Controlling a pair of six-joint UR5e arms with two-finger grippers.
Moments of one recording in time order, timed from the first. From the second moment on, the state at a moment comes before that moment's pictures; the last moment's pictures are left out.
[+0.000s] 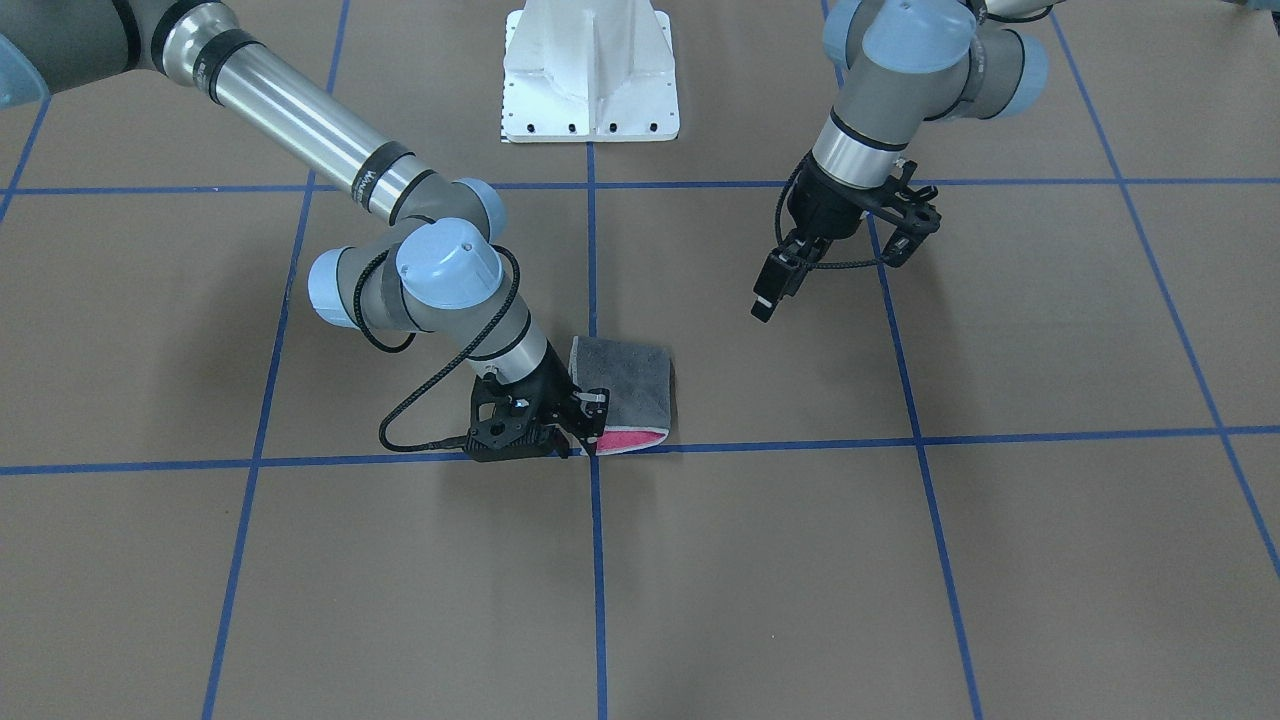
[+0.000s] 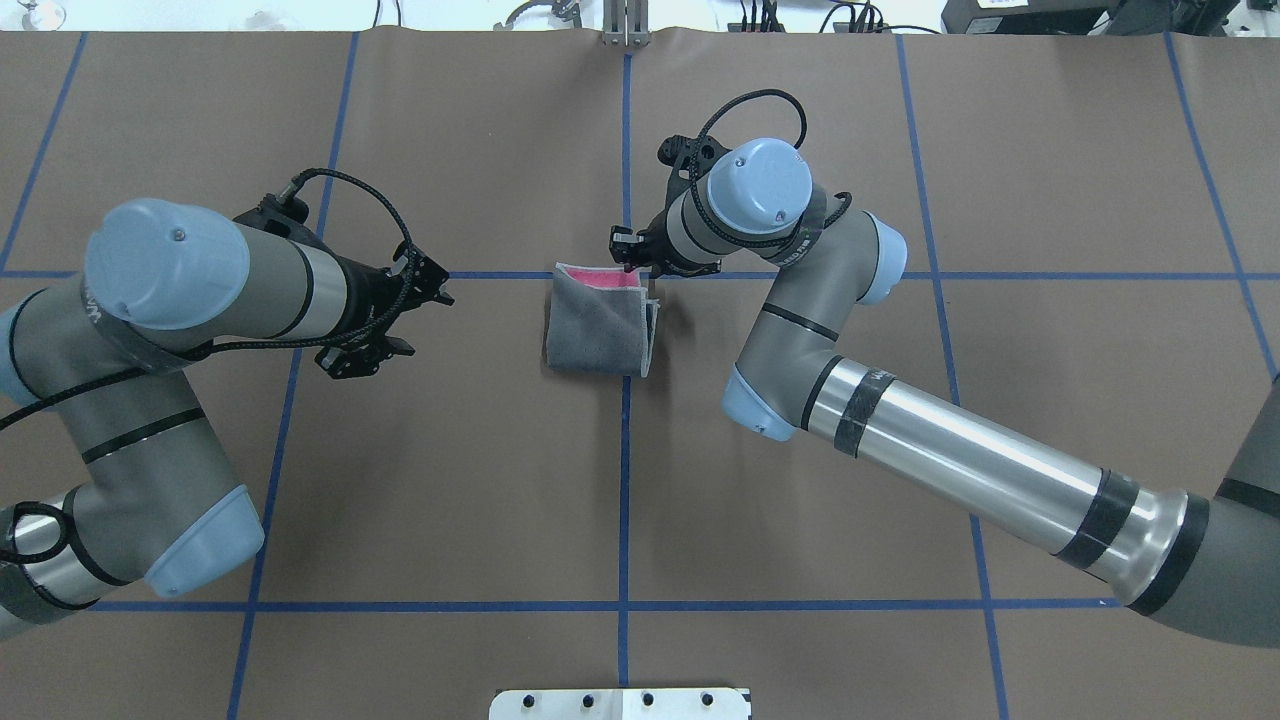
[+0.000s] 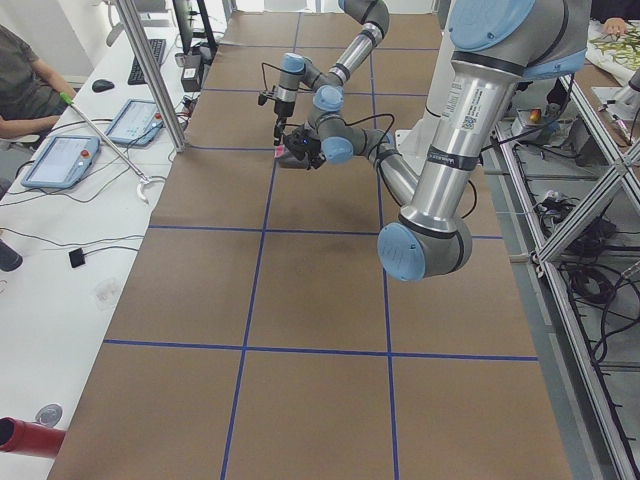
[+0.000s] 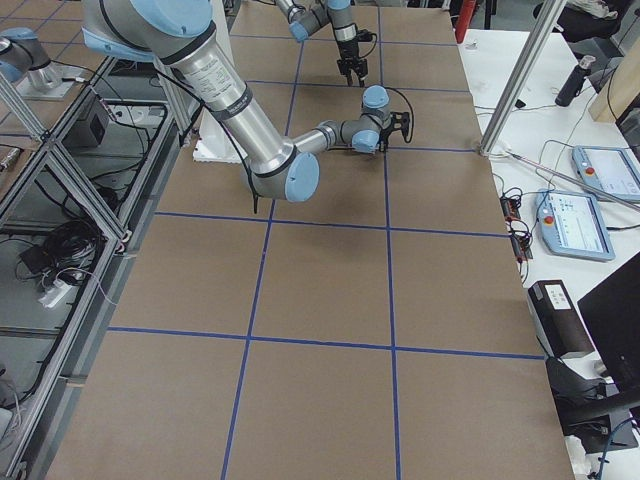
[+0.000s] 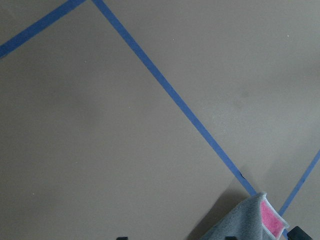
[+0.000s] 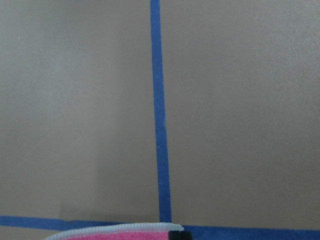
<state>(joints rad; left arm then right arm) -0.63 -1.94 -1.88 -1.94 -1.82 -2.05 0.63 -0.72 1.07 -0.83 1.88 1.34</state>
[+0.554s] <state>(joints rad) -0.63 -1.94 -1.88 -1.94 -1.82 -2.05 0.63 -0.71 1.06 -0.83 1.88 1.34</state>
